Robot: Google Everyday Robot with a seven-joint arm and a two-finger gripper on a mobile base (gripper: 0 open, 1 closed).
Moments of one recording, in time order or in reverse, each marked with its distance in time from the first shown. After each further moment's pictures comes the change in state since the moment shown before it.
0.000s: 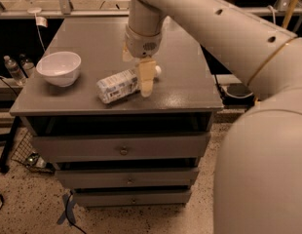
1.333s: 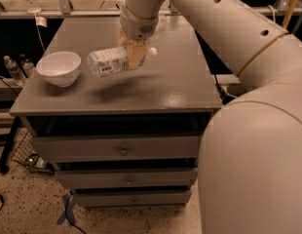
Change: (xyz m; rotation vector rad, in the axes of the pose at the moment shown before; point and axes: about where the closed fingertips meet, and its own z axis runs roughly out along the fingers) arm -0.014 -0.046 -0.027 0.106 -0.073 -0.050
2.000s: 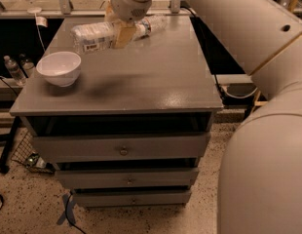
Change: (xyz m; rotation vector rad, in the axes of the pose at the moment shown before) arm -0.036 -0.046 -0.044 0.250 -0.041 -0.061
